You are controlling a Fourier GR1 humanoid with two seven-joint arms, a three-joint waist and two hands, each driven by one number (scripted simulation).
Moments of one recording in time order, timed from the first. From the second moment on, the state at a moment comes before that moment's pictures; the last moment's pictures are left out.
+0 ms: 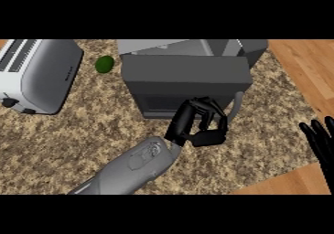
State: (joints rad) left arm -0.78 0.00 -0.87 -0.96 0.61 0.56 -0.32; right arm 0.23 -0.28 -0.08 -1.97 -0.38 0.44 -0.32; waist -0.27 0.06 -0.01
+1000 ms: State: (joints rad) left arm -0.90 0.00 -0.76 -0.82 0.83 0.55 -0.51; right arm 0.17 -0.35 -0.10 -2.07 -0.51 0.46 -0.22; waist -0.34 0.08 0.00
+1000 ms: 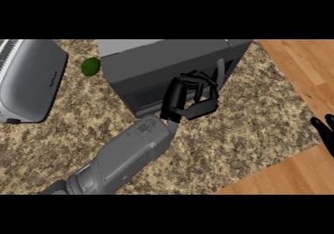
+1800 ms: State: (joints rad) left arm -0.91 0.00 -0.77 -0.79 0.91 0.54 -0.63; right arm 0.14 -0.39 -0.13 -2.09 -0.59 0.44 -0.17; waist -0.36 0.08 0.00
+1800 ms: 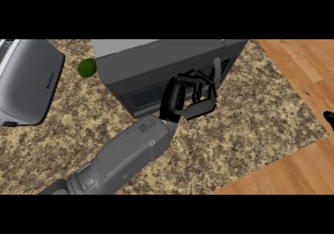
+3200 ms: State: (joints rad) left arm -0.93 0.00 -0.82 -0.75 1.01 0.54 -0.73; right arm 0.09 -0.49 -0.14 -2.11 -0.76 0.50 -0.08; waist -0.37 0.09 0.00
